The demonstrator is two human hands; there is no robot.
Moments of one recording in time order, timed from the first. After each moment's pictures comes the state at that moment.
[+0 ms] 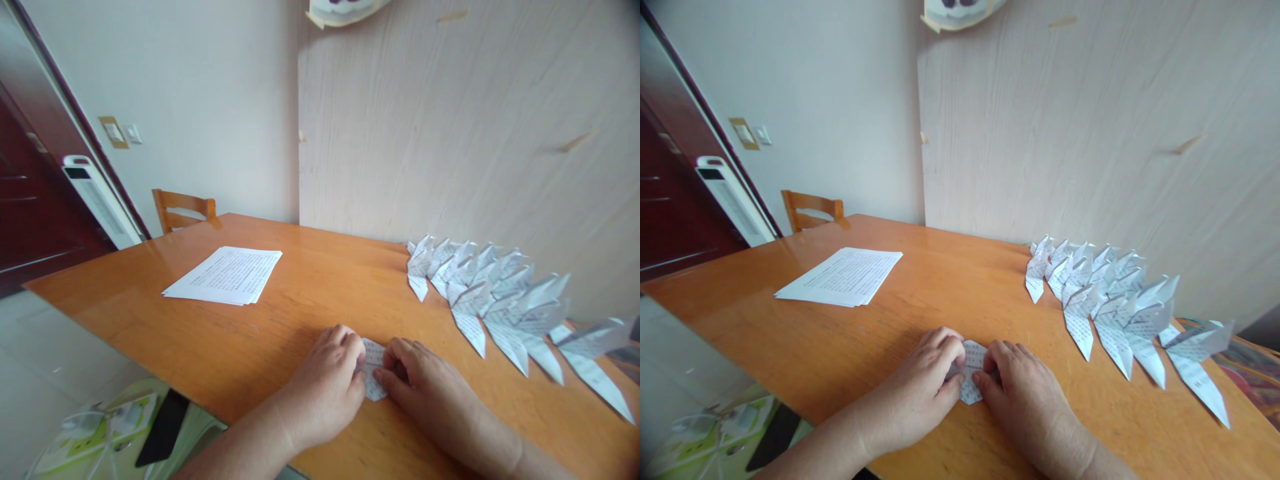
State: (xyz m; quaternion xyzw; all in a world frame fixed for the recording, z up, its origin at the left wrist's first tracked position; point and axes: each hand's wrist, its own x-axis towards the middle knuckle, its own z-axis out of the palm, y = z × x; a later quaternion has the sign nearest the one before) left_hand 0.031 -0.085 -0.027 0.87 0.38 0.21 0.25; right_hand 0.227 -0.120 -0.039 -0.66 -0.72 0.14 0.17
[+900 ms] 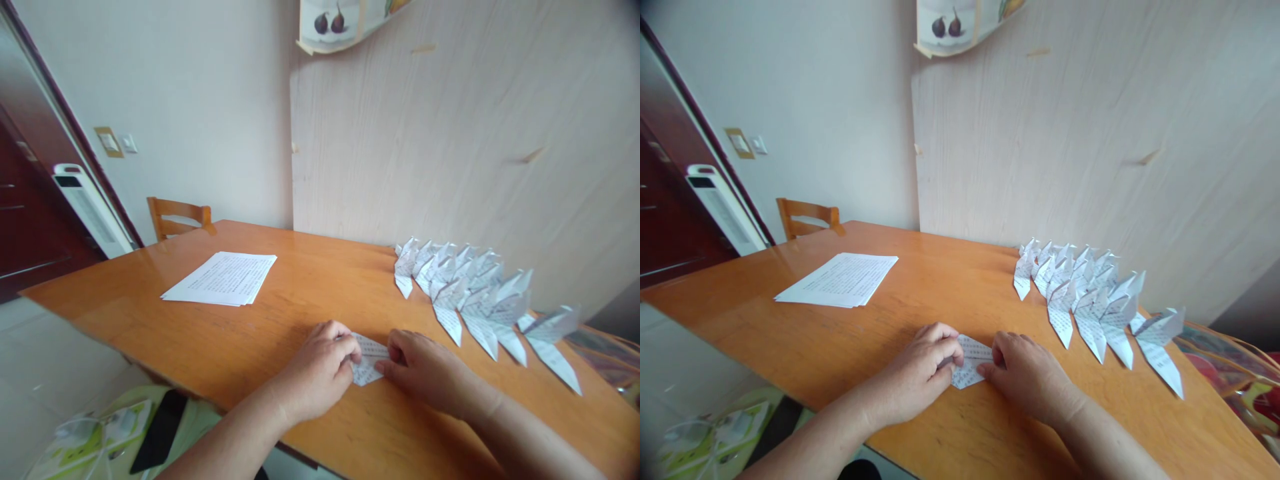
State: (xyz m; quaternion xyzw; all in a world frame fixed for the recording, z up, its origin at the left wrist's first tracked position) left_hand 0.029 -0.080 -0.030 0.88 0.34 0.23 0.25; right_hand 0.251 -0.118 -0.019 -0.68 -0.72 0.14 0.11
